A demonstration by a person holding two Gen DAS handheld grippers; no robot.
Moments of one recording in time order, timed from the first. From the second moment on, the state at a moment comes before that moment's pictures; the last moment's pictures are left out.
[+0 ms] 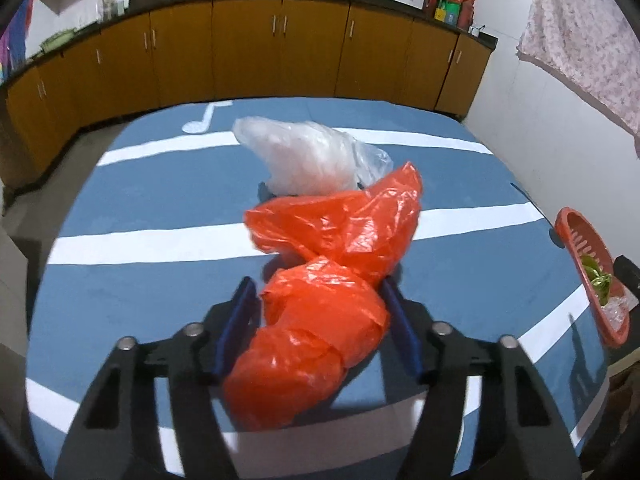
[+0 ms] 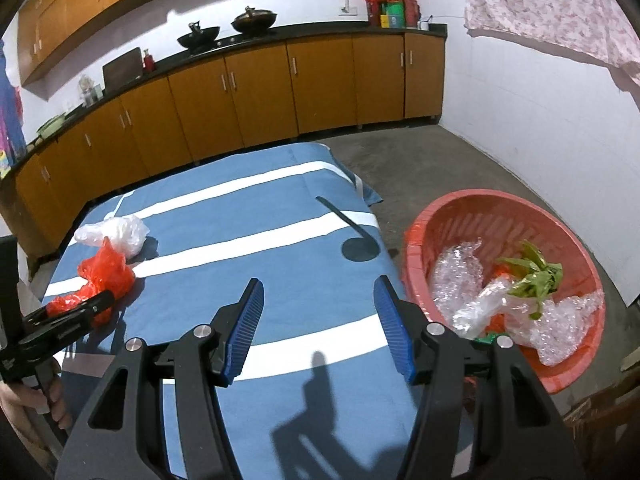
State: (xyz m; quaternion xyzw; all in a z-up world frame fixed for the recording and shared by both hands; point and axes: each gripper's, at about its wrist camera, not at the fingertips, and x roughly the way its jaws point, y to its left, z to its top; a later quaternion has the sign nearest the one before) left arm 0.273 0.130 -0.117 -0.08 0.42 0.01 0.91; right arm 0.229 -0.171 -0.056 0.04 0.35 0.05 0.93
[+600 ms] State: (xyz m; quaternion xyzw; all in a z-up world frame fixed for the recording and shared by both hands) left arm 0.223 0.200 -0.100 -0.09 0.38 0.06 0.92; right arm 0.256 -0.055 -0.055 0.01 0.36 0.15 0.92
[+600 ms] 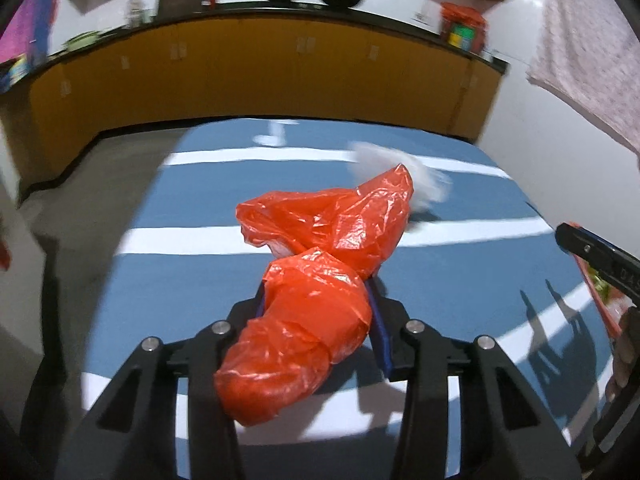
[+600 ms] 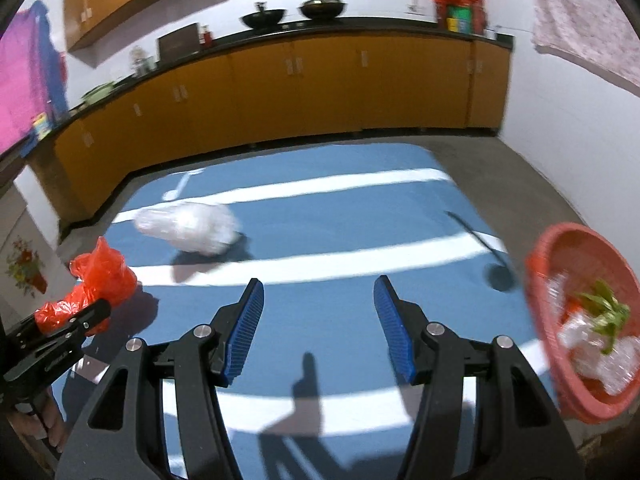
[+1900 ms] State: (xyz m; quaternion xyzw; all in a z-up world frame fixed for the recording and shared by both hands) left arm 0.260 0.271 -0.093 -0.11 0.36 0.14 0.92; right arm 0.320 0.039 -0.084 -0.03 0.39 0.24 0.89
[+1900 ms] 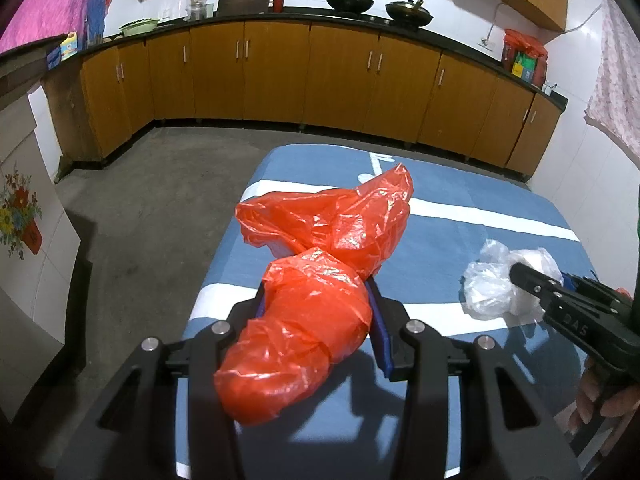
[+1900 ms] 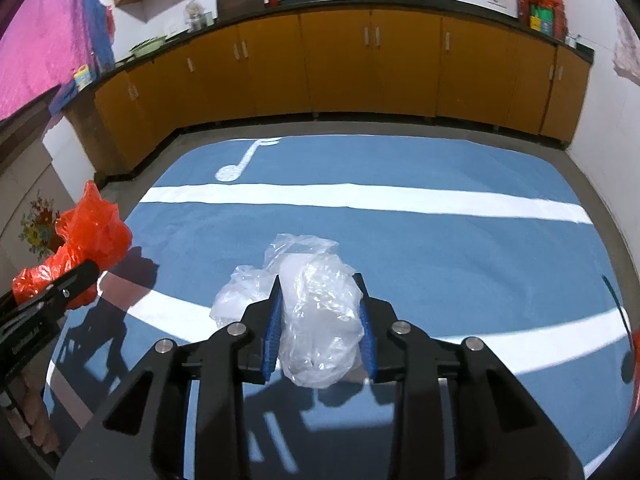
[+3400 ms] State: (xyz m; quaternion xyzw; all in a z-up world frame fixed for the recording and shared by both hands) left arm 0.262 0.060 -0.049 -0.03 0.35 -0.02 0.93; right arm 0.227 -0.211 -0.033 0.04 0.33 0.06 0.94
